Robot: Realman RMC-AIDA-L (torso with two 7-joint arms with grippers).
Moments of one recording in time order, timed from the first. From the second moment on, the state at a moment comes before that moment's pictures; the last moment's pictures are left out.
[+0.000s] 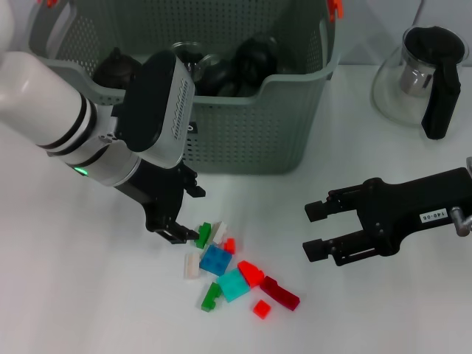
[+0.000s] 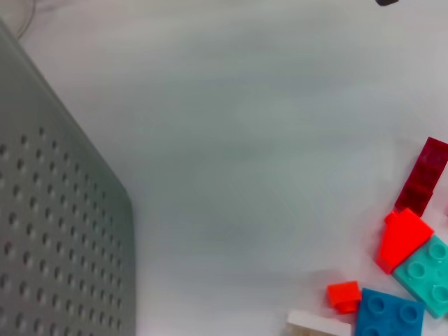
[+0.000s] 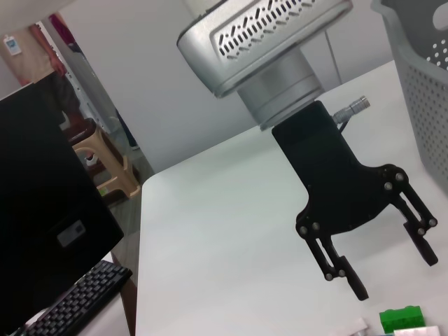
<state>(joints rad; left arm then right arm) -0.71 -2.15 1.17 1.04 2.59 1.46 -1.48 0.64 2.04 -0.94 -0.78 -2.05 -1.75 1.70</state>
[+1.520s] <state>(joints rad) -0.70 -2.15 1.22 0.96 2.59 1.36 -1.45 0.63 2.04 -0.92 -0.77 -2.04 -1.75 1.69</state>
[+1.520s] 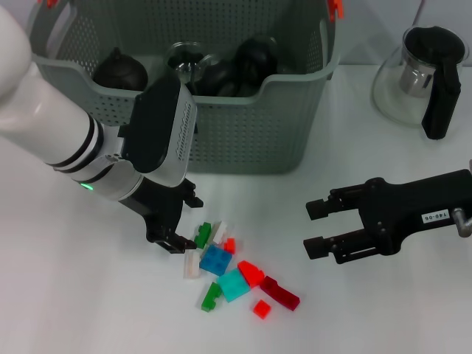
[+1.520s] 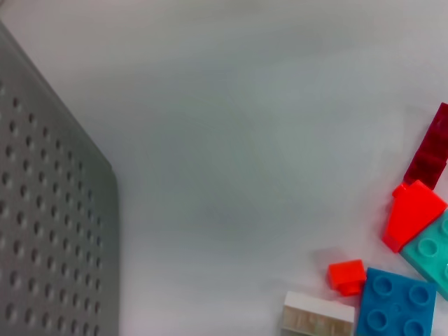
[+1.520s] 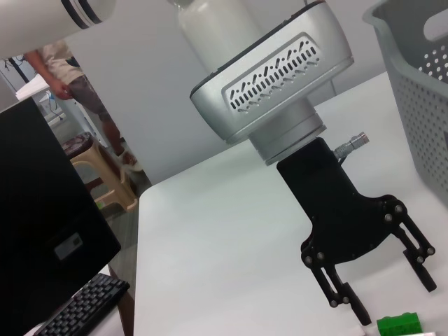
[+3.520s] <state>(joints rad) -0.74 -2.16 1.27 0.91 2.62 1.34 -1.46 0.63 2.05 -0.91 -0.75 -2.11 -1.75 1.67</state>
